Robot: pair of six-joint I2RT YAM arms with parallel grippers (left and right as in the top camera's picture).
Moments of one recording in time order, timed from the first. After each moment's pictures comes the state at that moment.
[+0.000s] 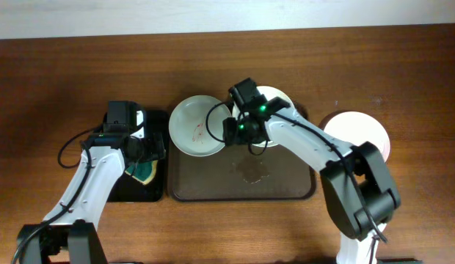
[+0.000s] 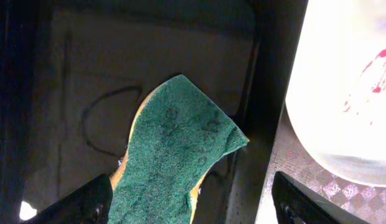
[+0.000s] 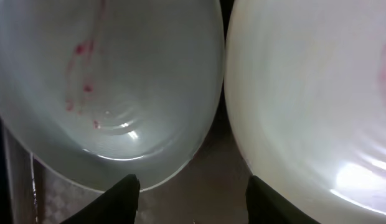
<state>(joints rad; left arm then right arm) -0.02 1.55 0.96 -0.64 0.02 -0.18 0.53 1.99 1.40 -0.63 -0.21 0.47</state>
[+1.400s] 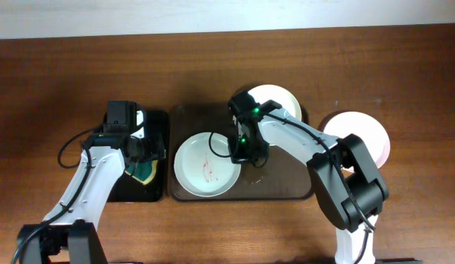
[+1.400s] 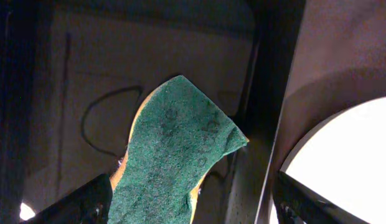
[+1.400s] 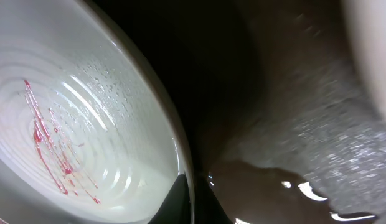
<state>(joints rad) -0.02 1.55 0.96 -0.64 0.02 -0.18 0.54 2.06 1.41 -0.85 -0.29 0.39</state>
